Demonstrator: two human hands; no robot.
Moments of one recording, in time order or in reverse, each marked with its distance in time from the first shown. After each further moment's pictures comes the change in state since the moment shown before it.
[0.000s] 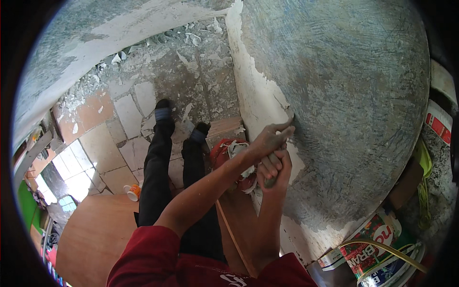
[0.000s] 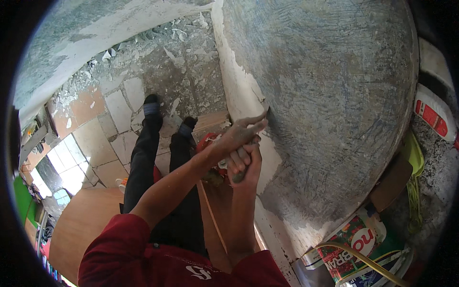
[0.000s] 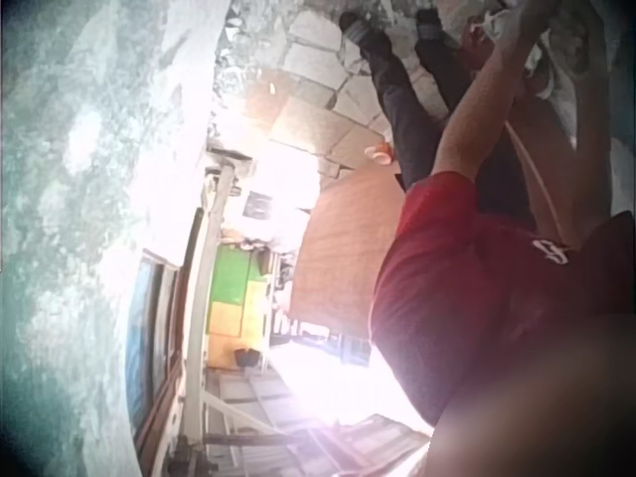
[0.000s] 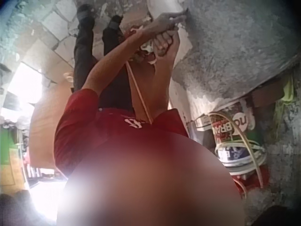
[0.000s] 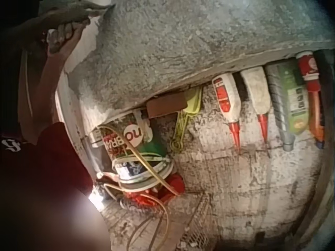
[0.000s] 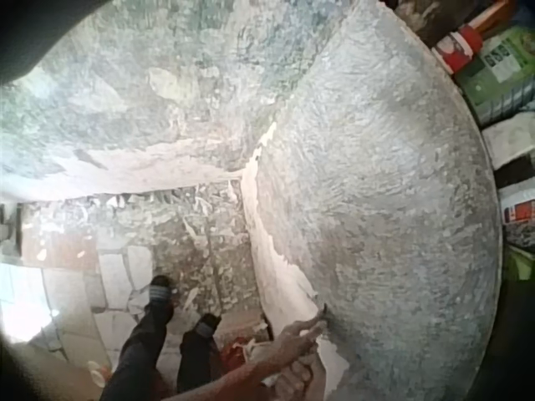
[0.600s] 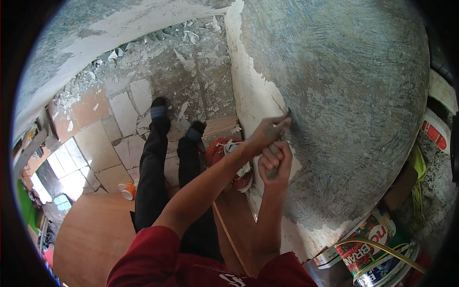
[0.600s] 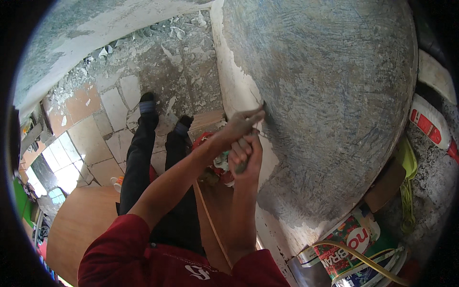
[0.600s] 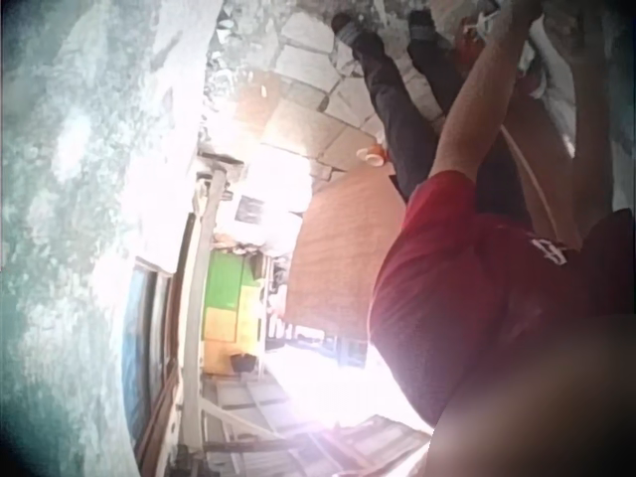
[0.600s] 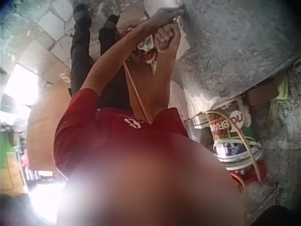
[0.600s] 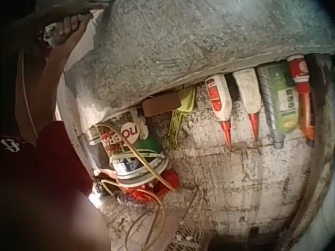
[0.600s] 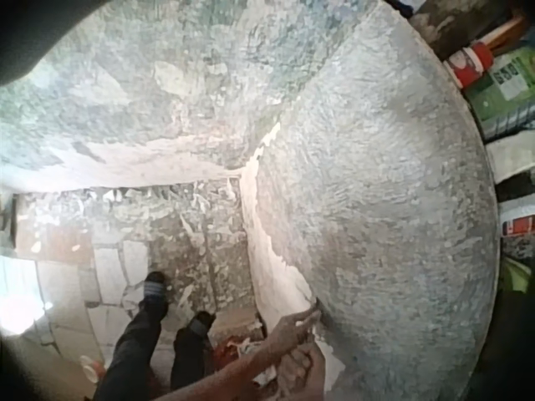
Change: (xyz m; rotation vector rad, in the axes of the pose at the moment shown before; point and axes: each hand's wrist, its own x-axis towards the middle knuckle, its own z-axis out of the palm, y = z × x) left_hand 0.014 0.009 -0.008 -0.091 0.075 -0.065; right_hand 0.019 -0.004 0.016 -0.067 0.031 -0.005
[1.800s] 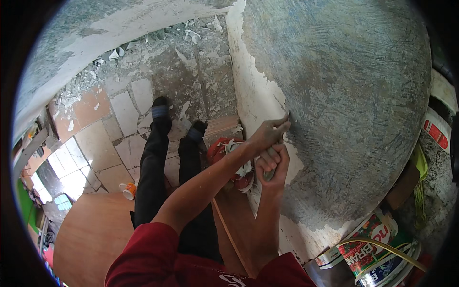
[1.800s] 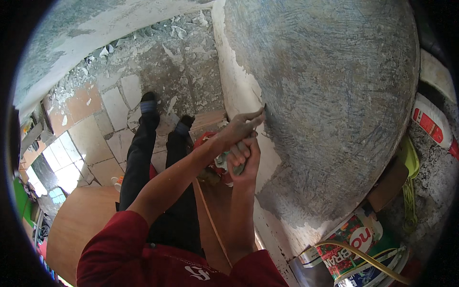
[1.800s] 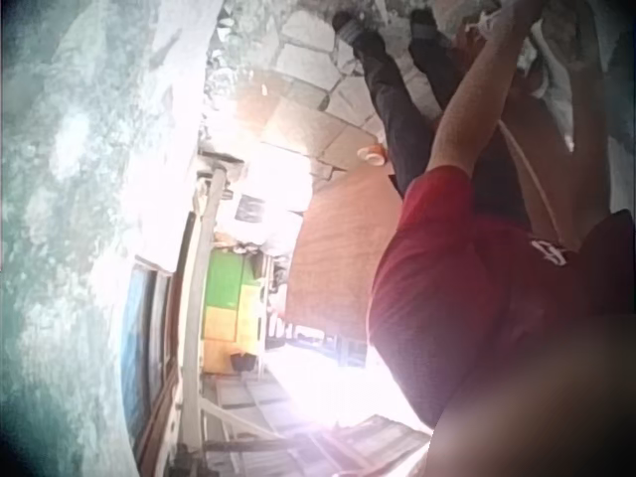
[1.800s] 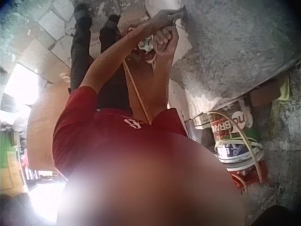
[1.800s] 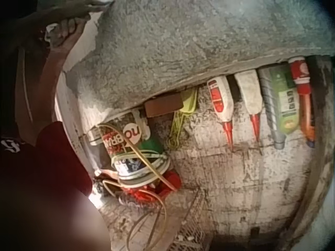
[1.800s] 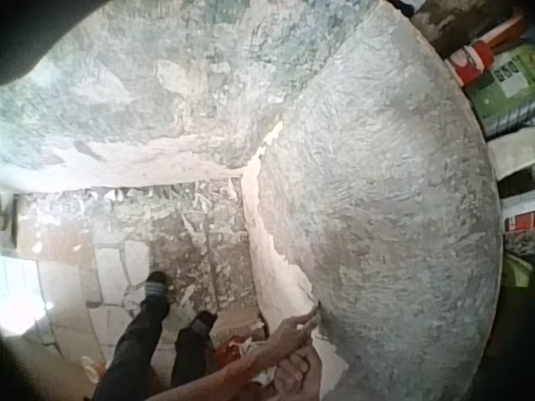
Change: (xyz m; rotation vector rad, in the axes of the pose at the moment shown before) left_hand 0.004 -0.018 -0.007 0.065 -0.012 0.025; right_hand -0.005 0.007 -0.017 0.034 -0.061 0.030
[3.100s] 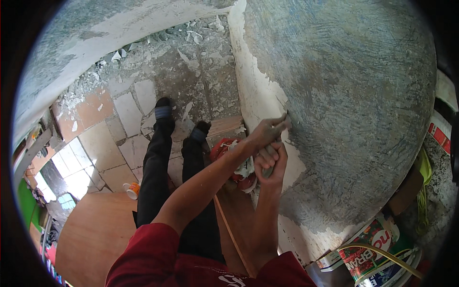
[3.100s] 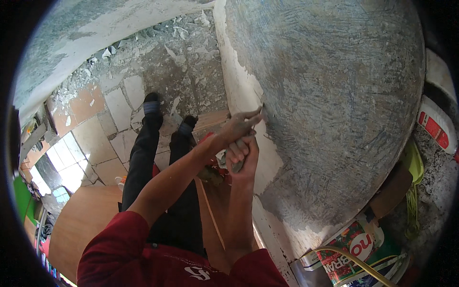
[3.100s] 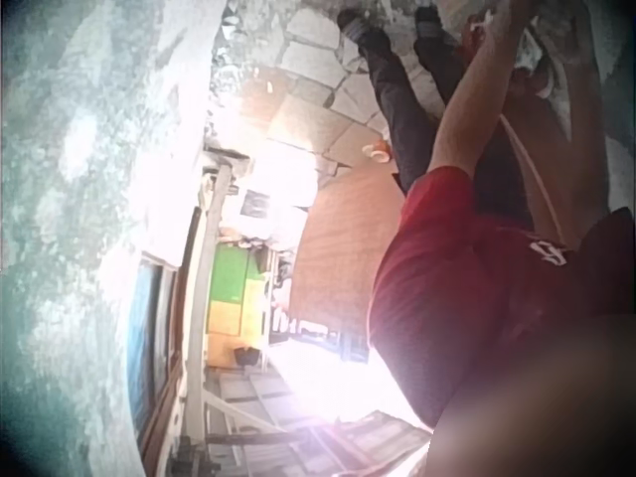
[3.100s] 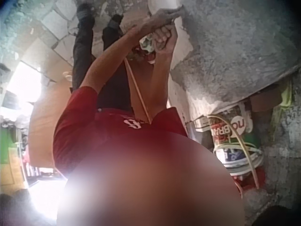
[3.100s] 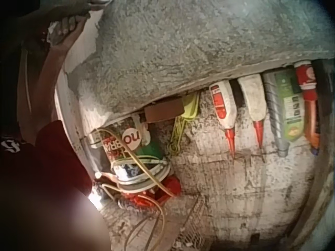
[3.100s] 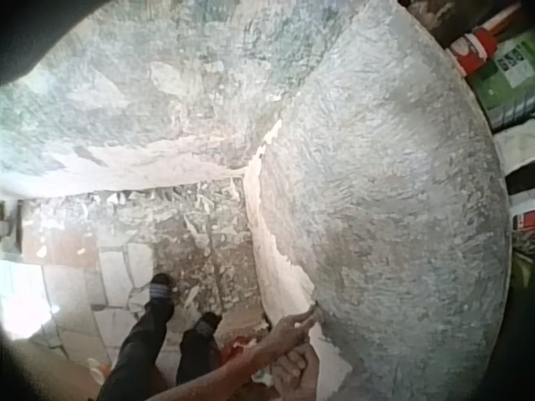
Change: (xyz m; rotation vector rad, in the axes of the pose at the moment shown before) left_hand 0.007 0.004 -0.009 0.111 -0.069 -0.102; right_hand 0.019 -0.003 -0.014 0.086 -0.004 0.024
